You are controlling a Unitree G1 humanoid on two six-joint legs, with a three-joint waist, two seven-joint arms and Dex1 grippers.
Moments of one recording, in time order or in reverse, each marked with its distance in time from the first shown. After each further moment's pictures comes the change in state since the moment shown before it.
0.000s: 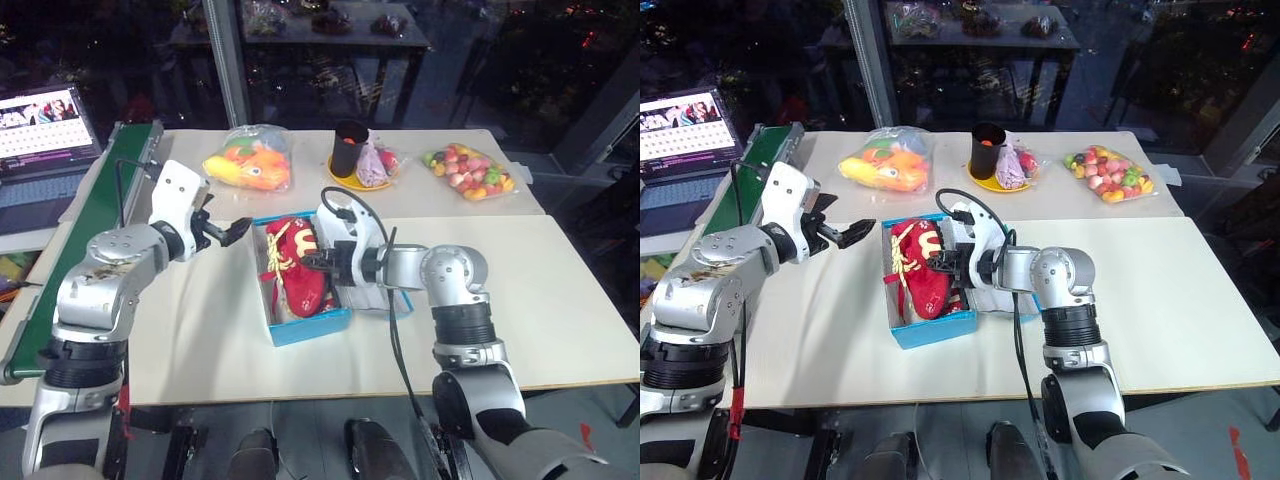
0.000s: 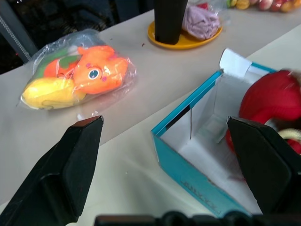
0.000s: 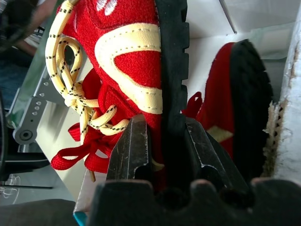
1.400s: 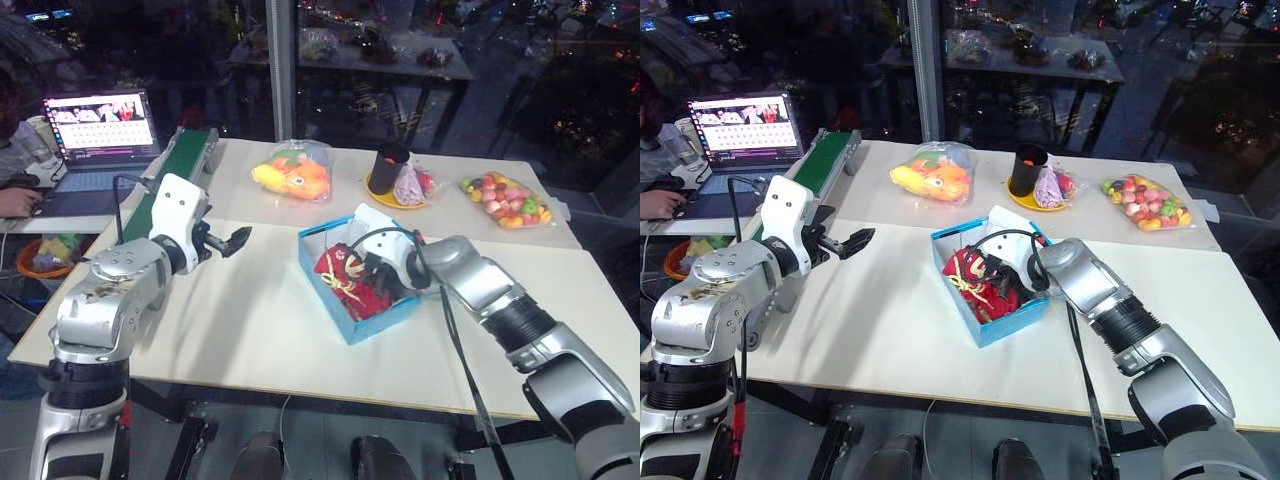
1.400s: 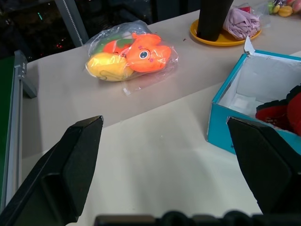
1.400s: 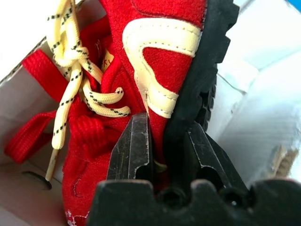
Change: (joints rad) left arm 0.068 -0.050 0.030 -0.100 0.000 0.064 0.051; right arm -0.024 -0.559 0.632 0.114 -0.589 -0.671 0.655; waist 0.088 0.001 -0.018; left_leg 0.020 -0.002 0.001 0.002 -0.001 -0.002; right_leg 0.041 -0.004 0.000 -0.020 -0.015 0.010
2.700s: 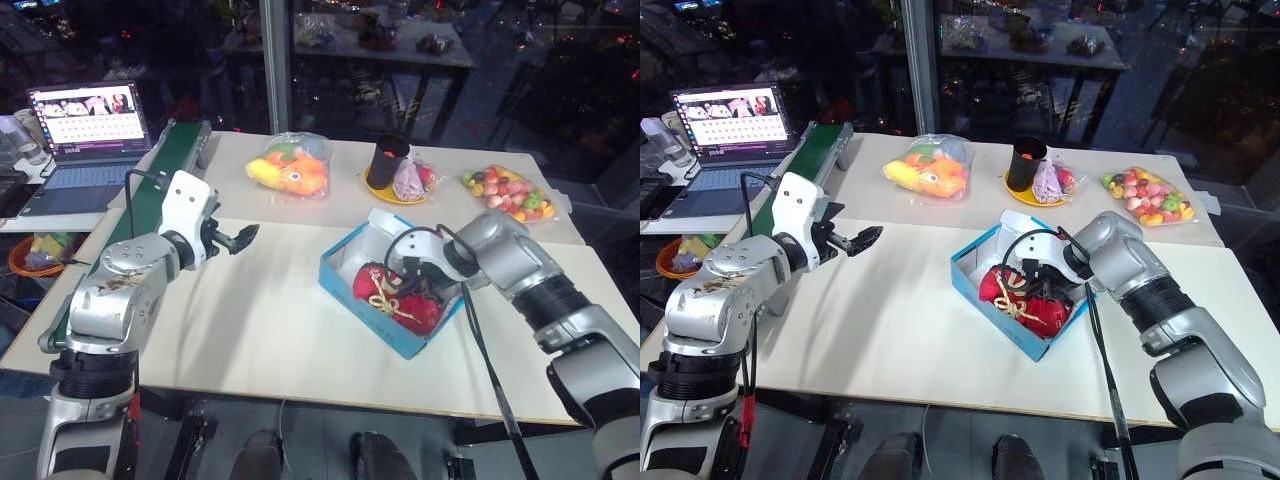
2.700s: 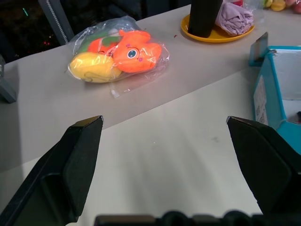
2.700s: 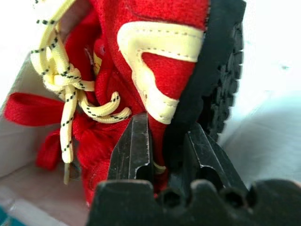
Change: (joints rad) left arm -0.033 -0.016 -0.035 0.040 0.023 -0.026 -0.018; right arm -0.121 -0.059 0.029 0.240 -0.266 -0.242 0.460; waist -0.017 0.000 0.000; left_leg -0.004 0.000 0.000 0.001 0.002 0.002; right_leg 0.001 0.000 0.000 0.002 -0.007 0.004
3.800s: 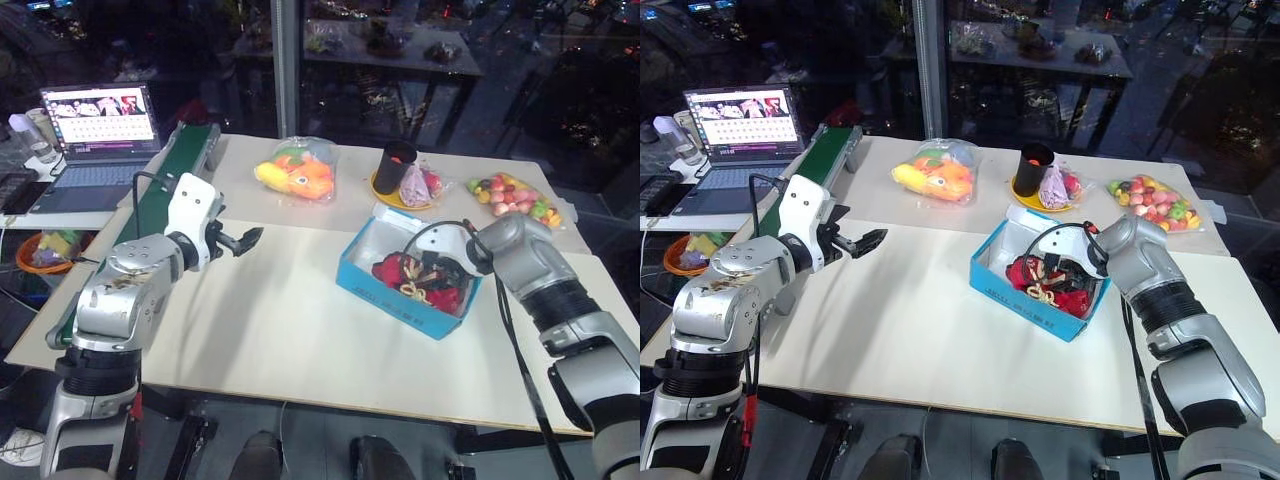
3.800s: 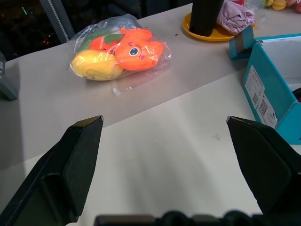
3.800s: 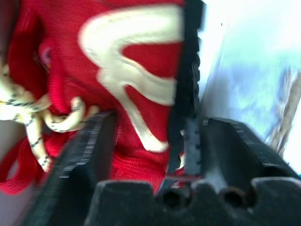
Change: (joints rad) left arm -0.009 -0.006 -0.017 0.025 0.014 -0.012 -0.023; right arm 0.072 -0.011 -0.209 -0.004 -0.097 0.159 -0.046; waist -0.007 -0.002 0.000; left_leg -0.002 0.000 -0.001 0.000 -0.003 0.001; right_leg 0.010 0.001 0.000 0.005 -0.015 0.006
